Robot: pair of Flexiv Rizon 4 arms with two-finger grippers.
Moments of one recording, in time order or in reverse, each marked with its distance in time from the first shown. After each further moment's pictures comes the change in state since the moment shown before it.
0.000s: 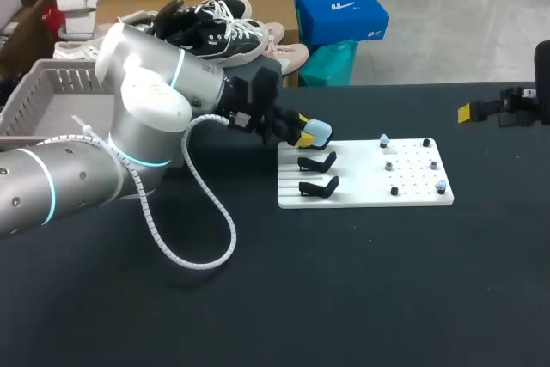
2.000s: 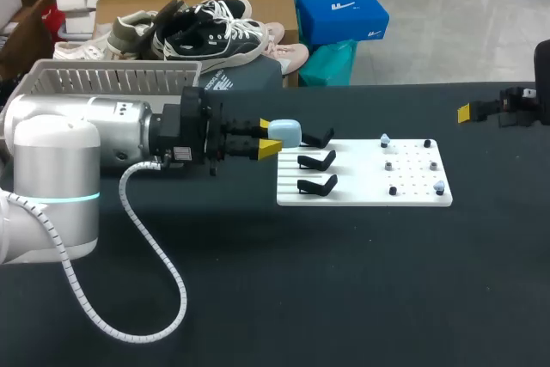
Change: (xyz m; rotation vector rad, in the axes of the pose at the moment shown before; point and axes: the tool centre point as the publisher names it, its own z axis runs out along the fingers) left arm -0.064 -0.144 -0.105 0.006 -0.441 0.122; right arm 0.000 0.000 0.000 0.000 0.000 0.000
